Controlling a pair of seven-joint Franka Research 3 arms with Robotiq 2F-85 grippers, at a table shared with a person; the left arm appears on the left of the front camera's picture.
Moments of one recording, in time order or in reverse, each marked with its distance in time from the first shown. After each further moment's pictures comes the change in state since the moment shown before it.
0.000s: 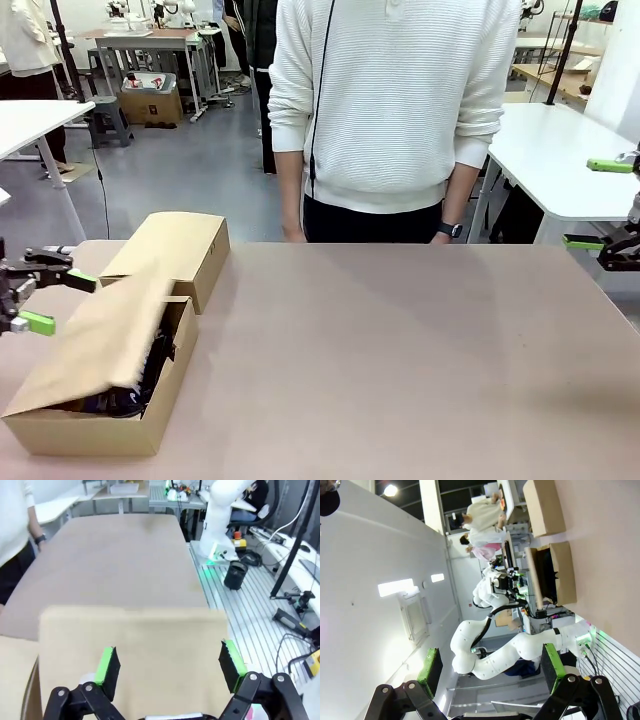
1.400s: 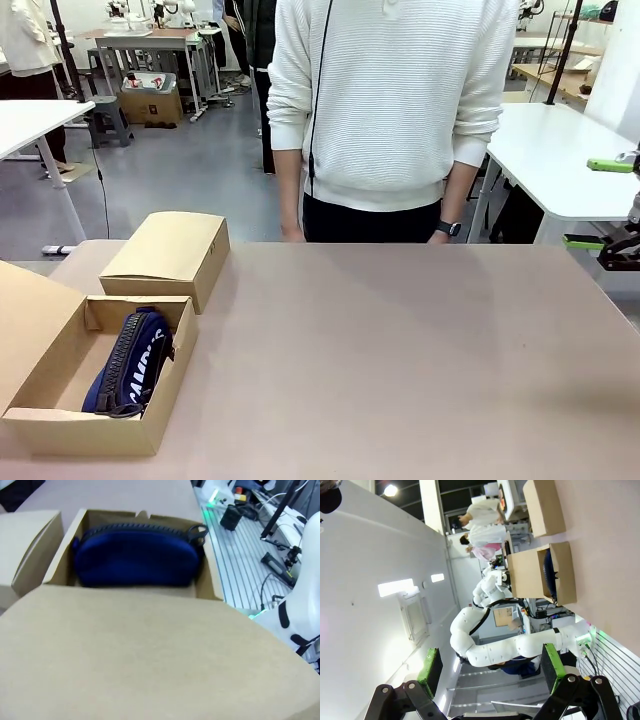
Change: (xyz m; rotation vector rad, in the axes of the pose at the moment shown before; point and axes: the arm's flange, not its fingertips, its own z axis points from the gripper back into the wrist) left arm -0.088 -0.007 0.145 0.009 0.222 0.126; right arm 0.000 0.000 0.000 0.000 0.000 0.000
